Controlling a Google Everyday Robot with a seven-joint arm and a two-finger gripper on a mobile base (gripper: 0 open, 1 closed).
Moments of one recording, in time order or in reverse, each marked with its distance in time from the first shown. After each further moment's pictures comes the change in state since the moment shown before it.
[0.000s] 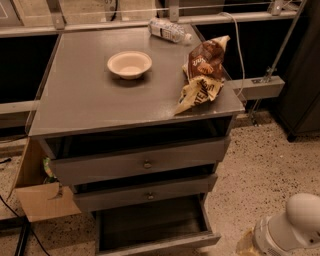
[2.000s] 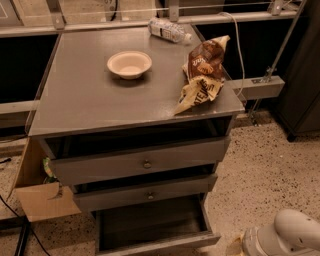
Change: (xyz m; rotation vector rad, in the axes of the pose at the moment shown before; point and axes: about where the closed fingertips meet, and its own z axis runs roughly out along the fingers) arm 0.030 -0.028 0.107 -0.043 -0.118 -0.112
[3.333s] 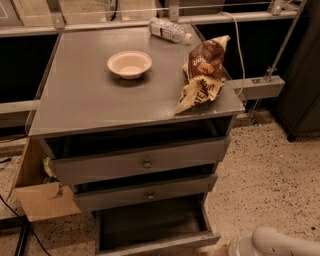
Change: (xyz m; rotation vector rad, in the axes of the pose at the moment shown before) arm 0.051 -0.033 0.130 0.061 -0.021 0.176
